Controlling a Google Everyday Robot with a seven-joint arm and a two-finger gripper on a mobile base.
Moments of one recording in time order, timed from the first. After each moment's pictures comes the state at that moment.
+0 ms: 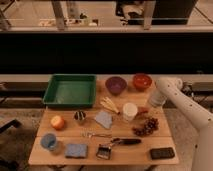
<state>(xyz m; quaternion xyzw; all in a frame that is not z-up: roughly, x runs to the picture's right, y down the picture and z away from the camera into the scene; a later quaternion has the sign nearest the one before) 0.292 0.126 0.918 -0.31 -0.08 0.04 0.95</state>
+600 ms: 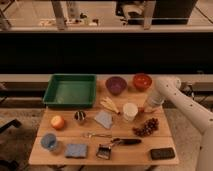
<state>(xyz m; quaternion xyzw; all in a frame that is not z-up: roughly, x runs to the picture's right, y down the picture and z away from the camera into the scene) 0.275 0.121 0.894 -0.30 -0.09 0.01 0.95</state>
